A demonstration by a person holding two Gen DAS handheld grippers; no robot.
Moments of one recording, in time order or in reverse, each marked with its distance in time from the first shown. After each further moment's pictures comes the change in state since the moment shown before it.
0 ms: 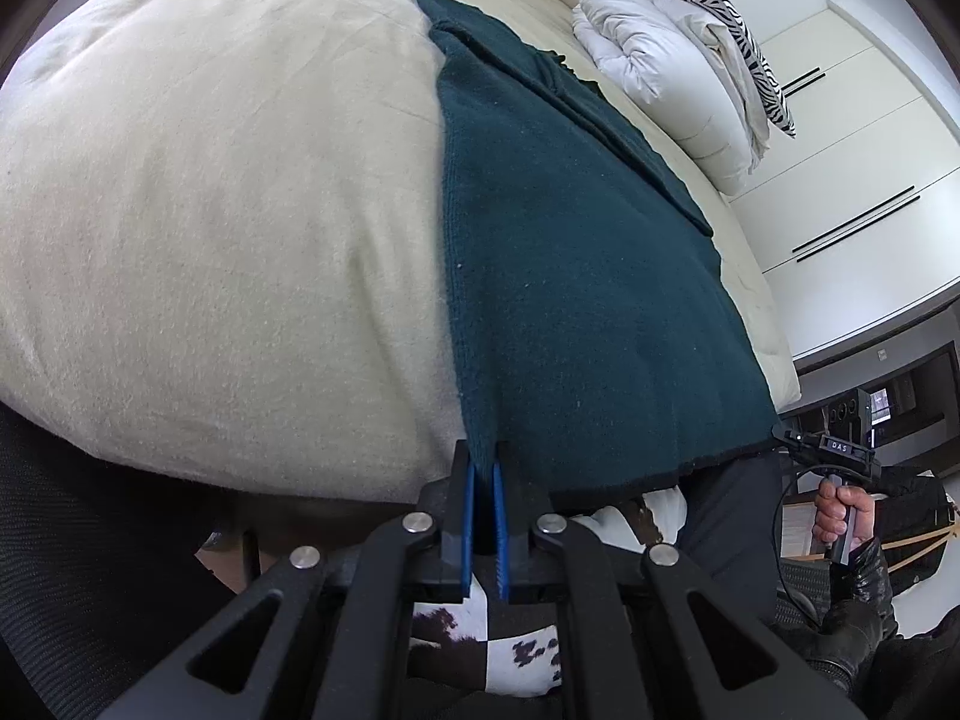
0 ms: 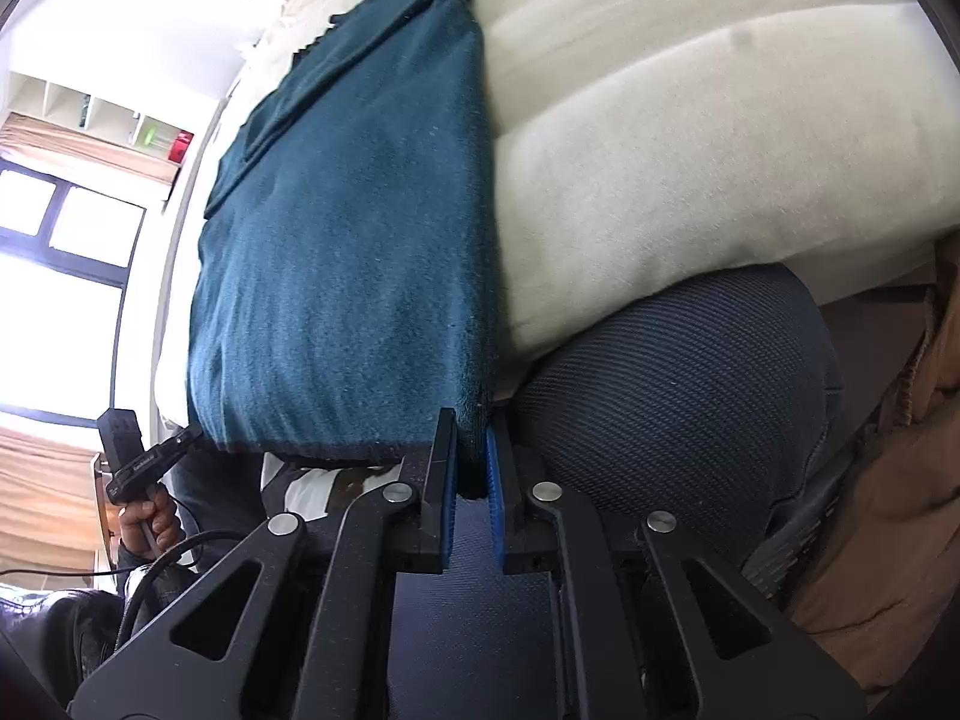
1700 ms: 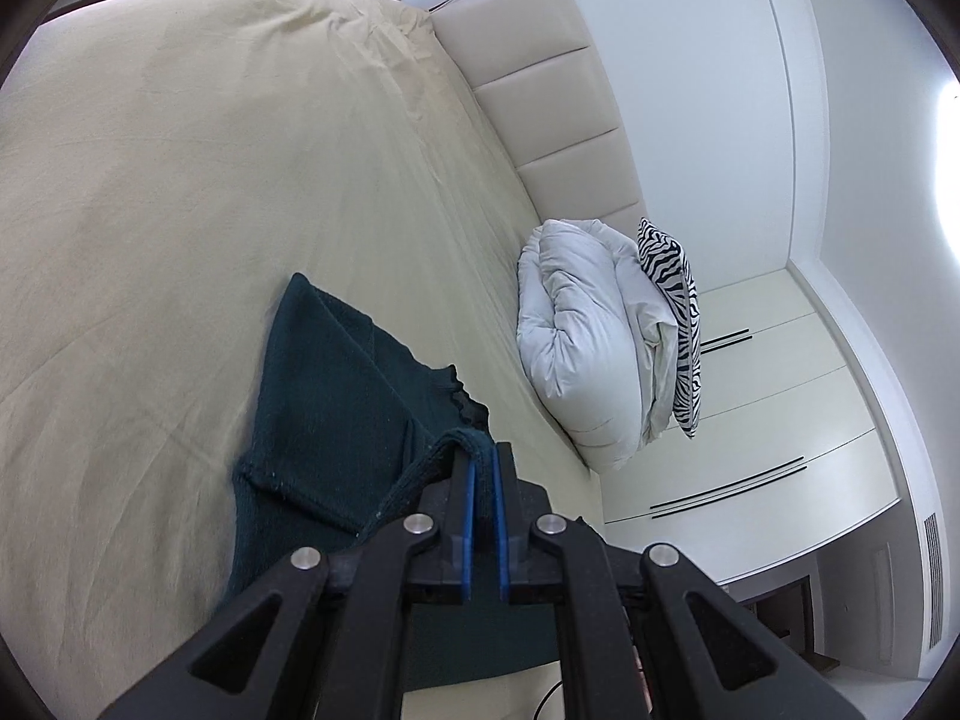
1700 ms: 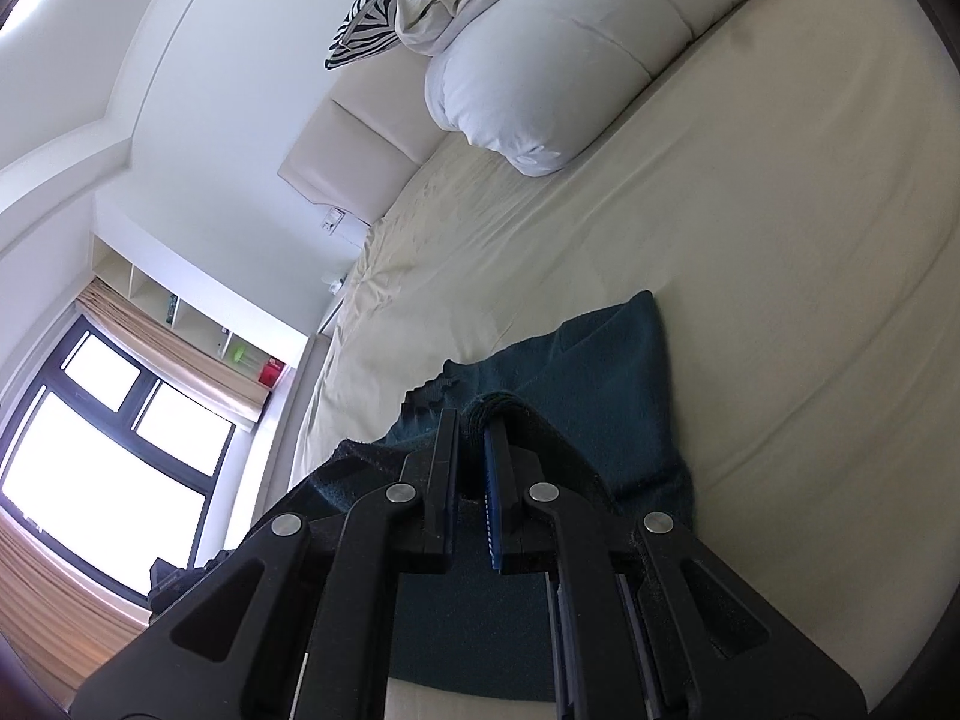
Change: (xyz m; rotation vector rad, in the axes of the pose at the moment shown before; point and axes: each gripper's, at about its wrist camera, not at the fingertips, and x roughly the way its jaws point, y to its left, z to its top) left arm 0.003 0.000 0.274 -0.356 -0.387 -0.370; right arm 0.006 0.064 0.288 0.086 -0.554 0.203
